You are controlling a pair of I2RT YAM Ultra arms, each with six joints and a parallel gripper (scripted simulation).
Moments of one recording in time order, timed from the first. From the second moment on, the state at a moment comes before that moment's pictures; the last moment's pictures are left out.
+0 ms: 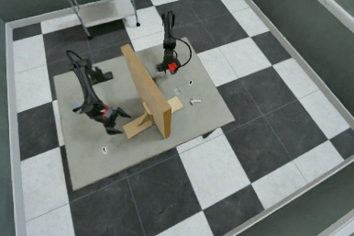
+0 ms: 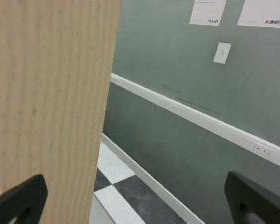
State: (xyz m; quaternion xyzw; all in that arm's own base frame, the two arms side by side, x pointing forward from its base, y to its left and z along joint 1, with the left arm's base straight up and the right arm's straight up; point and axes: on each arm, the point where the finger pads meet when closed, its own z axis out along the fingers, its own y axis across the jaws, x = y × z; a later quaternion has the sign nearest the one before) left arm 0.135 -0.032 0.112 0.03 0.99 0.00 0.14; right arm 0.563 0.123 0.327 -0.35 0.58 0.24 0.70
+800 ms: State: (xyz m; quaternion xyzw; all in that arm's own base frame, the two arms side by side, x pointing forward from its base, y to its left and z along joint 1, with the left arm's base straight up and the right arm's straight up) left arm 0.146 -0.036 0.126 0.08 0.99 0.02 0.11; right arm 0.556 0.116 0.310 -0.35 0.61 0.20 0.68
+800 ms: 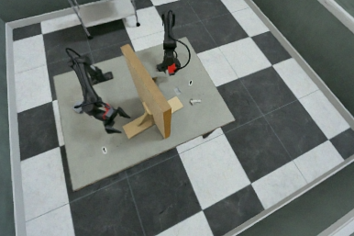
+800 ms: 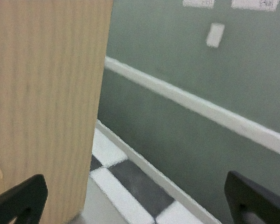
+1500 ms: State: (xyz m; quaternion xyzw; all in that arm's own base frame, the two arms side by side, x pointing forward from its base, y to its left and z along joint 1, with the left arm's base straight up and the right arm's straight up) left arm 0.249 -0.054 0.172 0.44 0.90 0.03 0.04; right arm 0.426 0.065 0.209 -0.53 0.72 -0.04 0.43
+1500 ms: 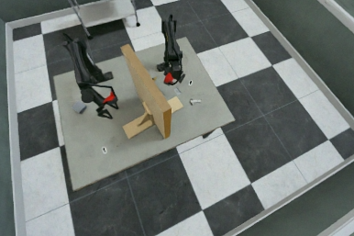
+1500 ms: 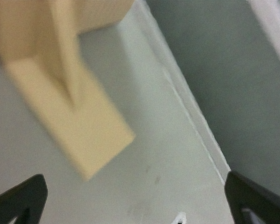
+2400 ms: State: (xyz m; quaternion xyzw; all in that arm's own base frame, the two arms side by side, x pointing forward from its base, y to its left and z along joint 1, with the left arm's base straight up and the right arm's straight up) left arm 0.302 -0.057 0.166 0.64 0.77 0.00 0.00; right arm 0.222 0.001 0.165 -0.76 0.65 0.00 0.00
